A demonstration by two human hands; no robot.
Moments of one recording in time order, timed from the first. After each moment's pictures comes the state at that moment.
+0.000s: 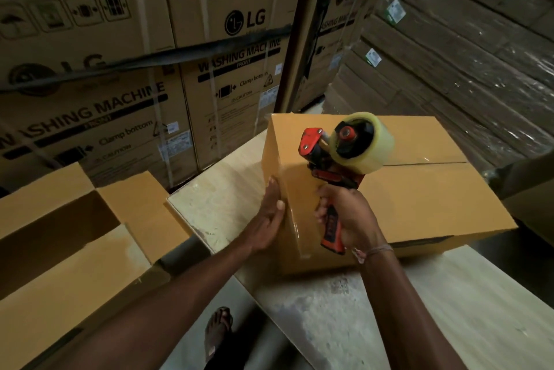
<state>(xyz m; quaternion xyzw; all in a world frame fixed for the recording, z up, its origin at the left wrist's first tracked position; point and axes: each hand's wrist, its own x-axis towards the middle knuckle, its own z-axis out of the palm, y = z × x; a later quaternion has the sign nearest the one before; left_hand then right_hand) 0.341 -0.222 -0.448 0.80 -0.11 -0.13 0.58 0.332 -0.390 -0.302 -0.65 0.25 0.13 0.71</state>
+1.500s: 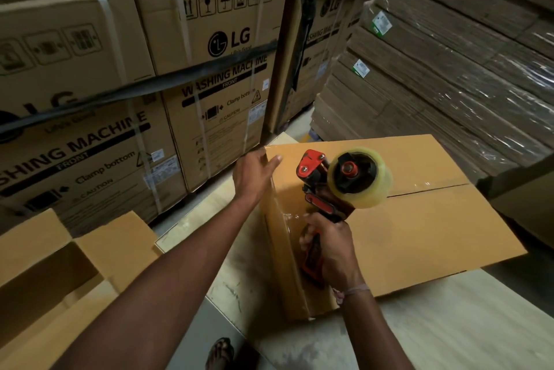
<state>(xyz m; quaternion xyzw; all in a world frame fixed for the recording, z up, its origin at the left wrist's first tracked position) 0.522 -0.209 -0.376 0.86 0.03 0.06 0.50 0.370 -0.356 -0.325 -0.62 0.25 0.03 0.74</state>
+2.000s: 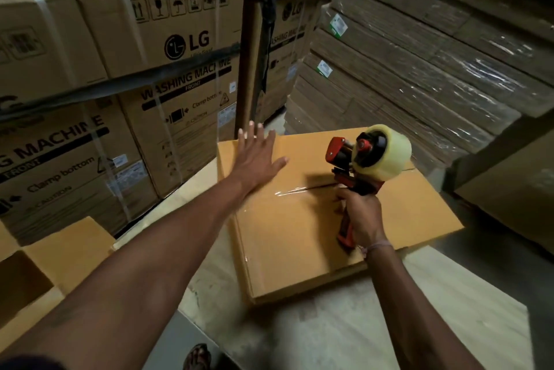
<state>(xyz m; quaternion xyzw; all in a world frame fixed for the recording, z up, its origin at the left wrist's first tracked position) 0.543 -0.312 -0.356 0.97 -0.18 0.00 0.13 0.380 -0.519 -0.303 -0.70 0.33 -0.08 0.62</state>
